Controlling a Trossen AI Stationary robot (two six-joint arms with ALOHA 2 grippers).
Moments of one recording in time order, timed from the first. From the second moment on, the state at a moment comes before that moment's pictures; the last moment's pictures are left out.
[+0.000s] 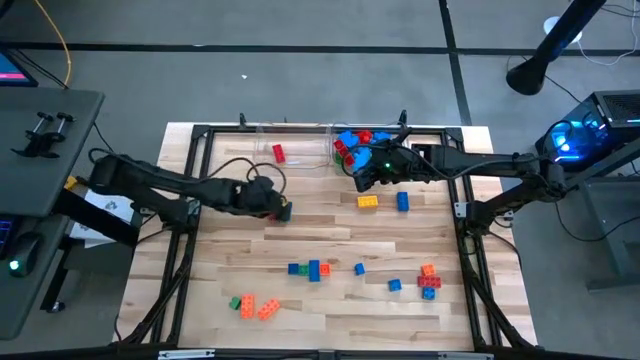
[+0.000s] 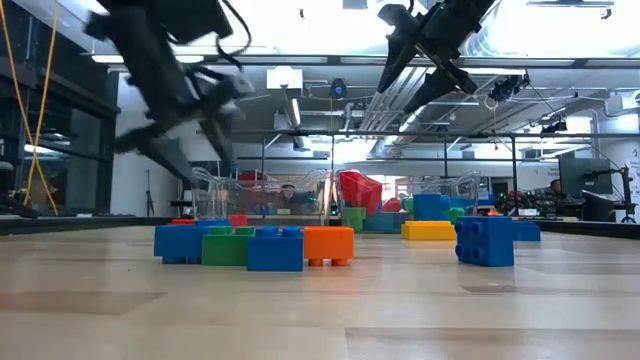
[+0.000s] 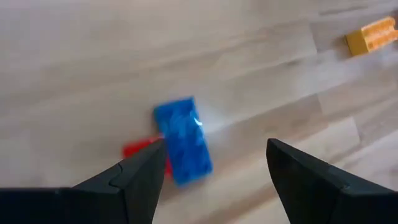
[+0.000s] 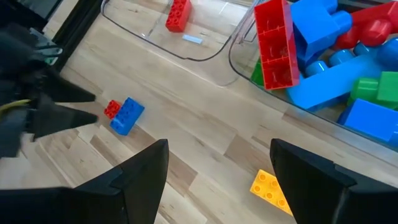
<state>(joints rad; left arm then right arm) -0.02 1.39 0.79 -0.50 -0.32 -1.26 -0.16 1.36 1.16 -0.65 0.21 0.82</state>
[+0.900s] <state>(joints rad) 0.08 1.73 0.87 -0.44 -0.23 -1.03 -0.16 1.36 1.16 -0.67 0.24 0.80</state>
